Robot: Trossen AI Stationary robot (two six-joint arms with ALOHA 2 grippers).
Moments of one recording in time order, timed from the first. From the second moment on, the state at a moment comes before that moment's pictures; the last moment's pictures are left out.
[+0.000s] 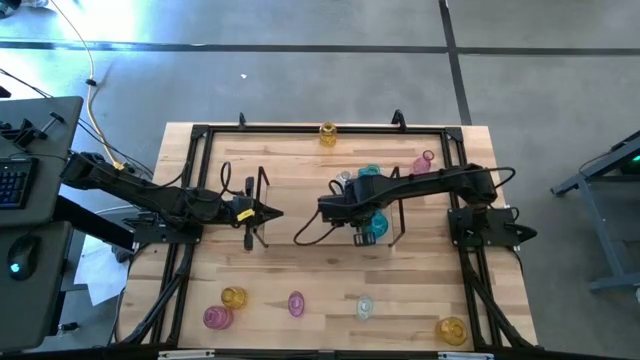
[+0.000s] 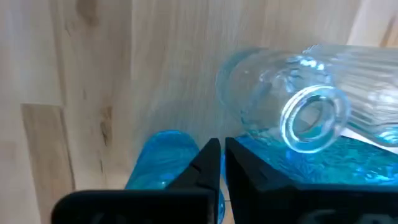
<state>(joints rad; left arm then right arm) -0.27 0.89 0.46 0.25 -0.34 0.03 0.09 1.93 1.75 -1.36 0.15 -0.05</state>
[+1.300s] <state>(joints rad) -0.29 0.89 0.46 0.25 -0.24 0.04 0.57 1.76 1.69 -1.24 0.23 0.31</state>
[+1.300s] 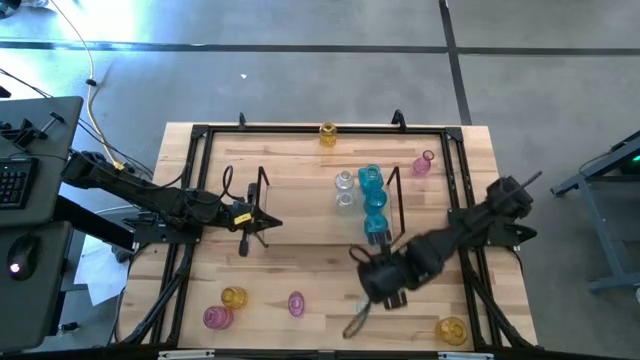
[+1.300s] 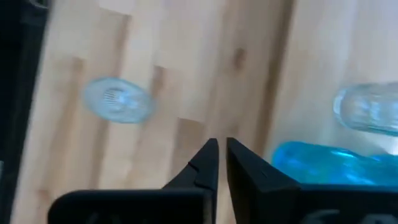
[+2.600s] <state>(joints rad) -0.29 0.89 0.46 0.23 -0.25 0.04 0.61 2.03 1.69 -1.02 -0.03 0.01</state>
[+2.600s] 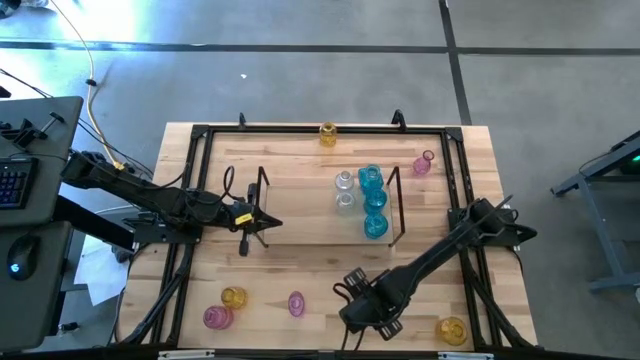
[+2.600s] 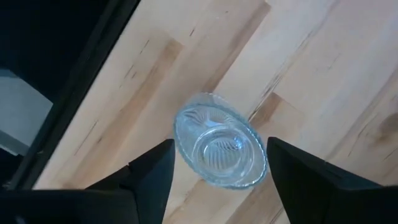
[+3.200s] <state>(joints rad) -0.29 0.89 0.46 0.23 -0.25 0.04 0.60 2.05 1.69 -1.03 -0.01 0.00</state>
